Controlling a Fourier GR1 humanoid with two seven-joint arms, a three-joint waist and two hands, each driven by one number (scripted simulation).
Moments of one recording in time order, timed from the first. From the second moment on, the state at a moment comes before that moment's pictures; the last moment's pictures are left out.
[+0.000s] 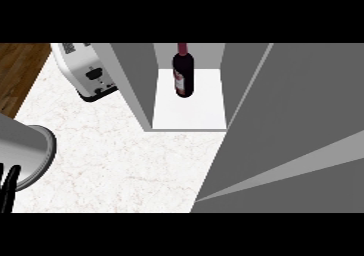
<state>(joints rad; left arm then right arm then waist) 0.49 0.78 -0.38 -2.15 0.82 0.43 -0.72 0.09 -0.01 0.66 -2.40 -0.26 0.20 0.73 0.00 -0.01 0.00</state>
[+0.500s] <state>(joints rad) 0.53 0.83 -0.24 -2.14 0.90 0.31 -0.68 -0.01 -0.04 0.81 -2.41 0.00 -0.05 0.72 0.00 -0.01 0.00</state>
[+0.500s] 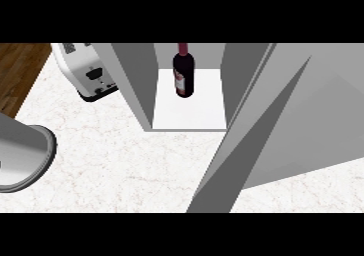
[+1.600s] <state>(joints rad) 0.42 0.78 -0.19 -2.13 0.95 0.26 -0.56 -0.76 -0.04 0.75 -2.09 -0.15 -0.46 0.74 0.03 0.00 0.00</state>
